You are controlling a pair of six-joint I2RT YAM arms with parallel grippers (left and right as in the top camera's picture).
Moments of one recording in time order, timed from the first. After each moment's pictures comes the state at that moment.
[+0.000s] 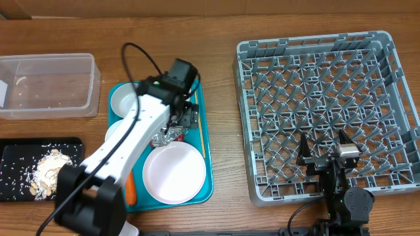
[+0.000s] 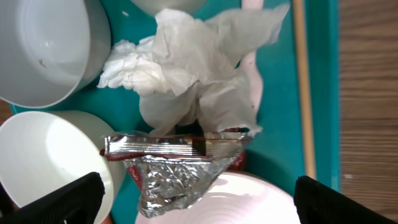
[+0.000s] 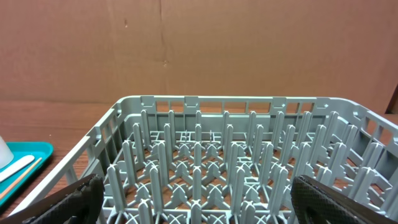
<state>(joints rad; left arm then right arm) -0.42 1.70 1.36 -1.06 -0.19 -0.36 -0.07 0.01 0.02 -0.02 -0.15 -0.01</state>
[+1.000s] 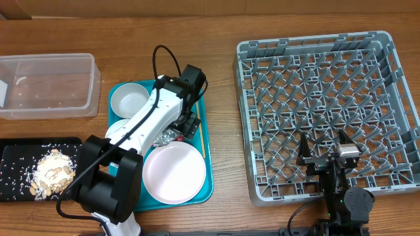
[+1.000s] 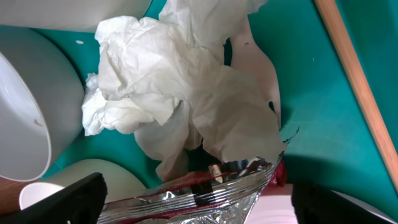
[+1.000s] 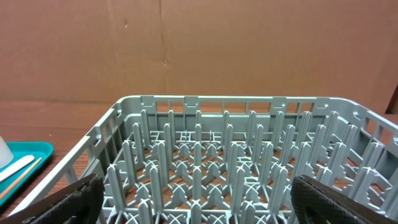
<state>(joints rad) -0.43 1.87 1.36 -1.03 -0.27 0.00 -0.07 0.01 0.02 -0.02 -0.15 -0.01</state>
